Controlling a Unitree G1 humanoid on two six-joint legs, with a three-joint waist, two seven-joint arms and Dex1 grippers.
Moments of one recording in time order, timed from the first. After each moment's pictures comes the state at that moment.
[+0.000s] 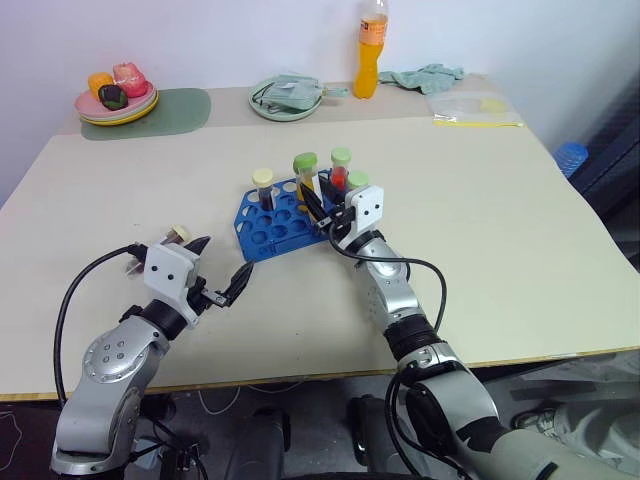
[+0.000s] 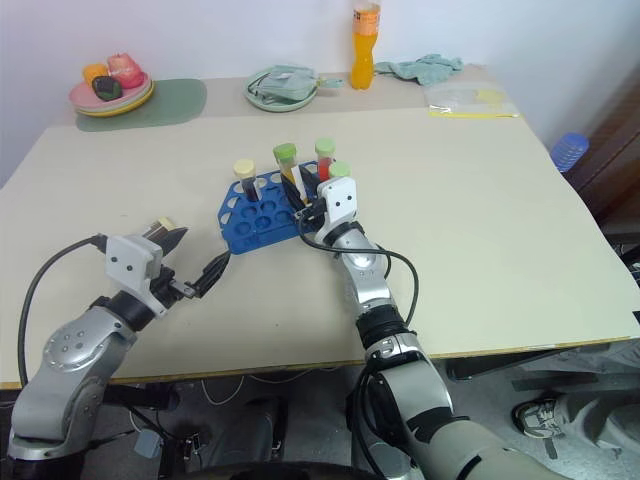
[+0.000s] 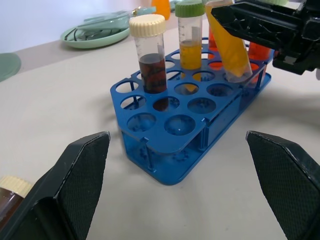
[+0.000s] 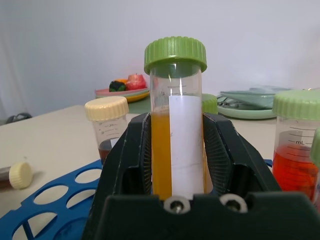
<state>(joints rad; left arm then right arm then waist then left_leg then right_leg) 0.11 0.45 0.18 -0.56 -0.34 0.38 -0.42 -0.71 0.10 0.03 0.71 0.10 -0.41 0.40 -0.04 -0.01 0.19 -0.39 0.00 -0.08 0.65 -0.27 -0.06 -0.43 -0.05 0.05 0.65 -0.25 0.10</state>
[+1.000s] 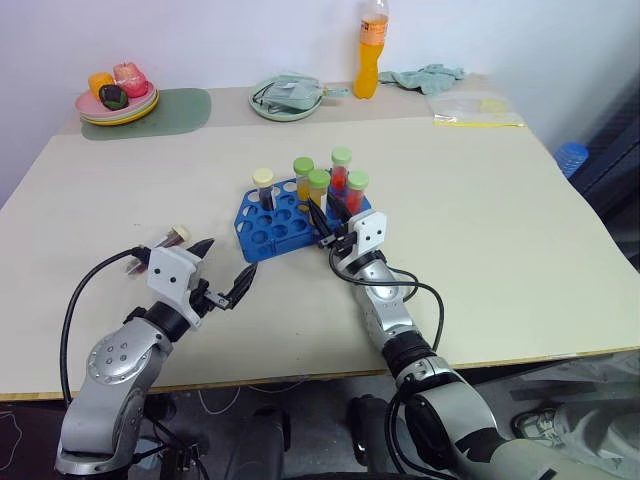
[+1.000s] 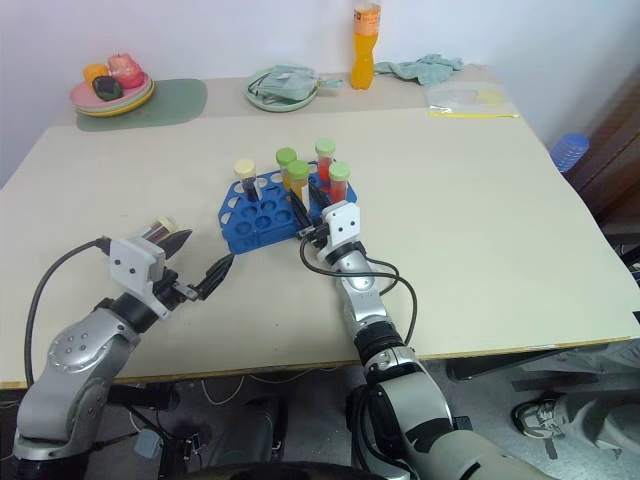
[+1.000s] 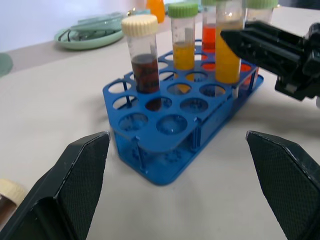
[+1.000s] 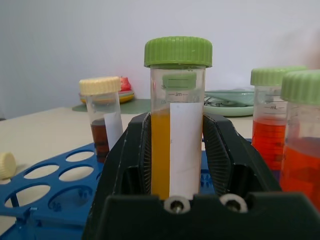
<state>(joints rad) 0.10 0.43 0.17 -0.55 -0.34 0.38 -0.43 -0.64 0.11 0.04 0.81 0.06 -0.63 0.36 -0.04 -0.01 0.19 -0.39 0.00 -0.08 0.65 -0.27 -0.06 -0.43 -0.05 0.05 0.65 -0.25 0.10</state>
